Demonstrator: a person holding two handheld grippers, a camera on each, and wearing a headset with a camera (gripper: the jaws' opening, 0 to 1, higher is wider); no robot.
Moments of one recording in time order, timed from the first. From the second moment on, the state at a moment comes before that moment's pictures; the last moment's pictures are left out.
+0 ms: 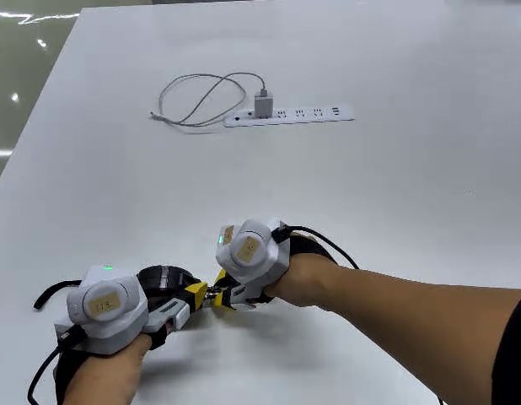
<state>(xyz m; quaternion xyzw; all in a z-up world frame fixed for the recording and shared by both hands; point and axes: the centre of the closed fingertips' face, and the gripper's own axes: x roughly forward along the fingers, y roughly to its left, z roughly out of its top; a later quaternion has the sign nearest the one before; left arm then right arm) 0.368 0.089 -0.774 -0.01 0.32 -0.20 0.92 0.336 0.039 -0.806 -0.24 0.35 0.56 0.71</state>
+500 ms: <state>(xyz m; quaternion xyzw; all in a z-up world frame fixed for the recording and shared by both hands) 0.368 0.090 -0.774 -0.01 0.32 -0.20 0.92 0.337 0.045 -0.806 -0.24 0.34 0.57 0.71</state>
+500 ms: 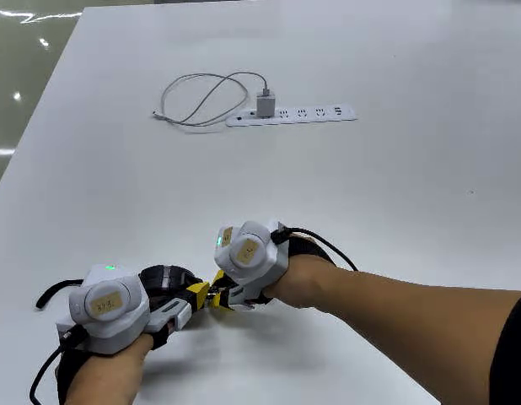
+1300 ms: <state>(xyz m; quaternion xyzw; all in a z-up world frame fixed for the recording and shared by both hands) 0.366 0.089 -0.774 -0.01 0.32 -0.20 0.92 0.335 0.047 -0.807 -0.23 0.34 0.56 0.71</state>
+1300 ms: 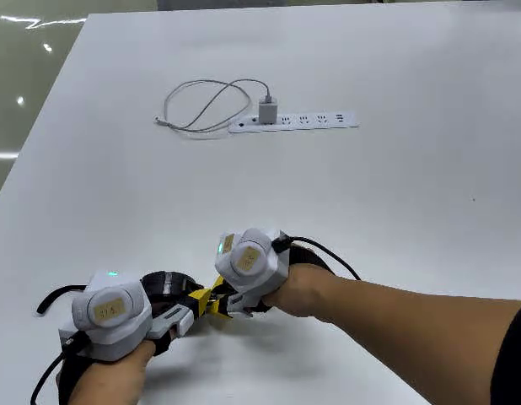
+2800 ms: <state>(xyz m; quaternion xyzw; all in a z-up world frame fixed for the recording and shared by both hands) 0.374 0.082 -0.749 -0.01 0.32 -0.22 0.92 0.328 0.030 -0.793 -0.25 0.34 0.56 0.71</state>
